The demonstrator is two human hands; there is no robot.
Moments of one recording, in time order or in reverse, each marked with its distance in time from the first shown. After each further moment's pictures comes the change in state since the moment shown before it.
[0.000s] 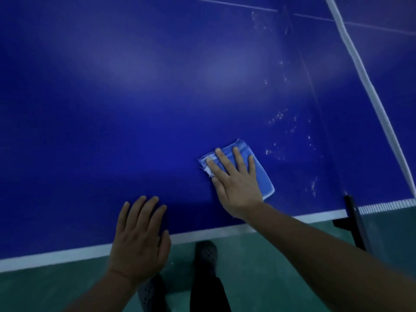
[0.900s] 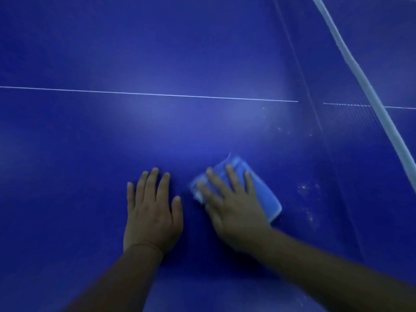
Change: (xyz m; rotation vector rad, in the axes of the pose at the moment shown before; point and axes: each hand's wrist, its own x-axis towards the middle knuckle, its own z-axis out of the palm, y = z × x) left_hand 0.444 0.005 0.008 0.007 0.150 -0.330; right_hand 0.322 0.153 -0.072 0.047 0.220 -0.233
